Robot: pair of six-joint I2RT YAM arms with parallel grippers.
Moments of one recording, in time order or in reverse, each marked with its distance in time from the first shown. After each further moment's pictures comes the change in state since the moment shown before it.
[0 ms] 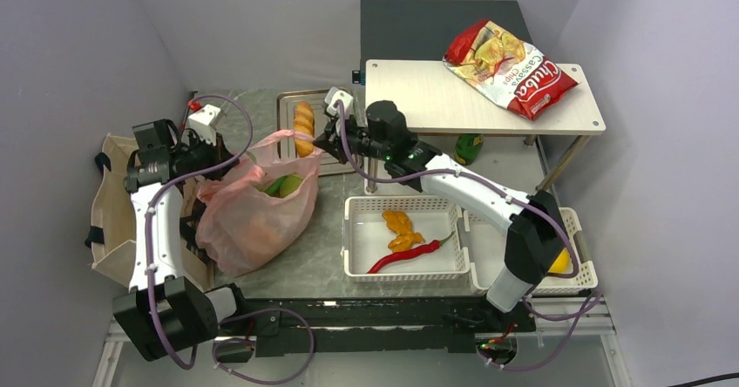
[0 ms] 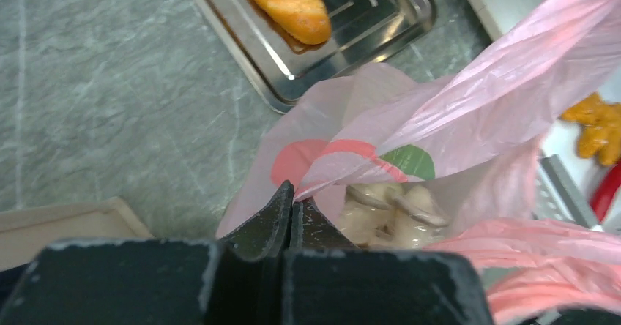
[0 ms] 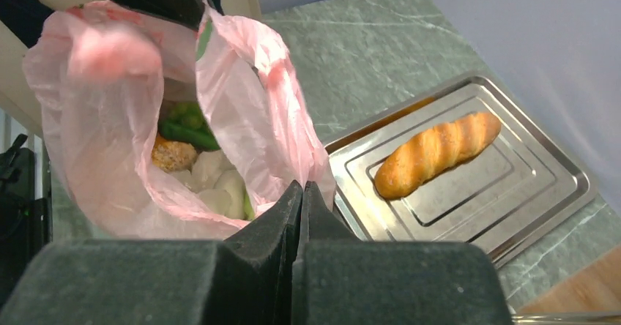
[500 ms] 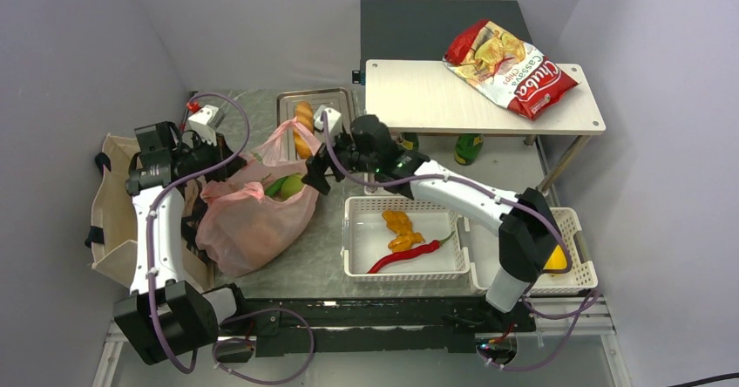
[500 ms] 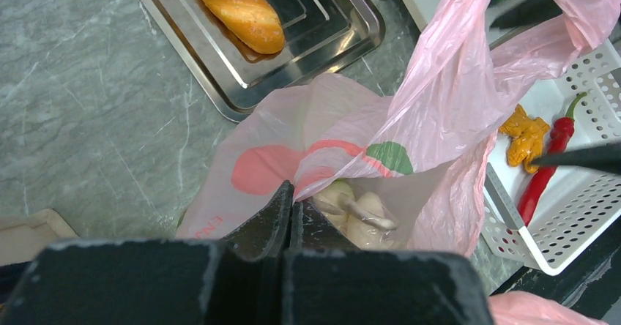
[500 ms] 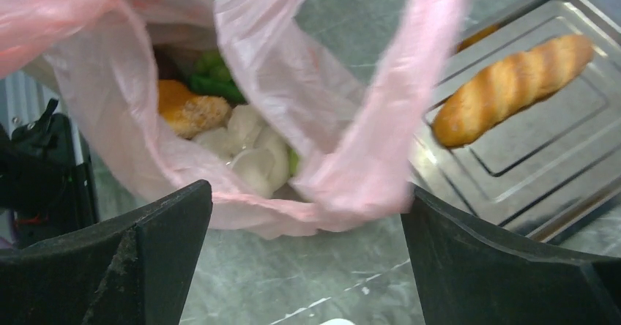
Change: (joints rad) left arm 0.003 -0.024 -0.018 -0.001 0.106 -0.116; right arm 0.044 0.042 0.007 -0.131 0.030 0.083
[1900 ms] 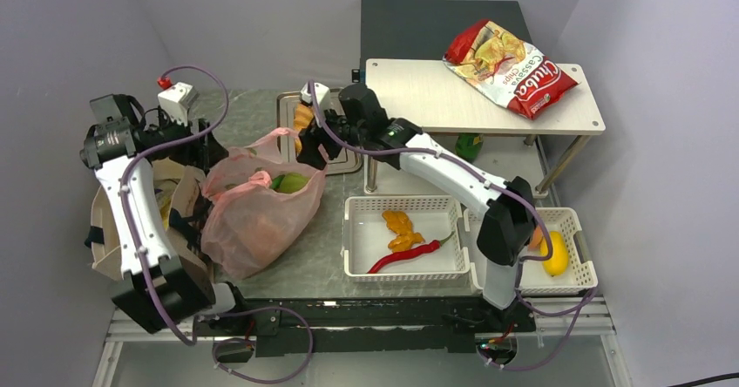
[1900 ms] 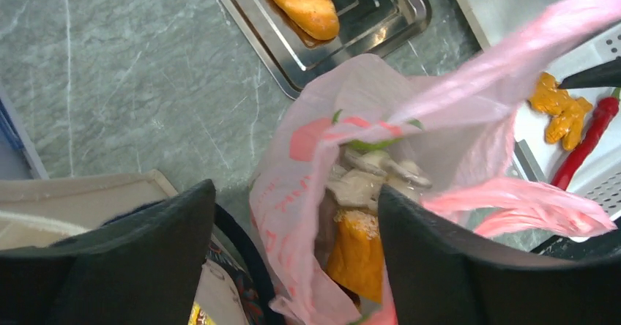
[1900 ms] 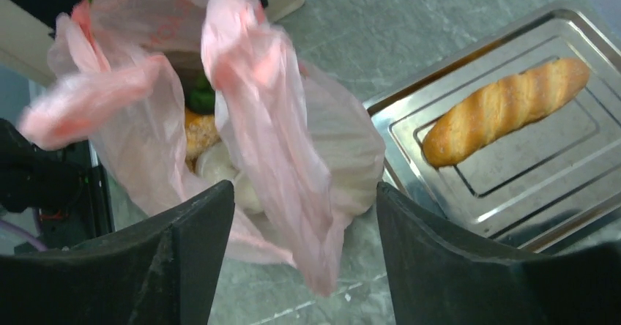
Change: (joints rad) left arm 0.134 0.206 0.417 -0.389 -0.021 0.250; right arm -0.041 0.183 0.396 -0.309 -0.082 -0.043
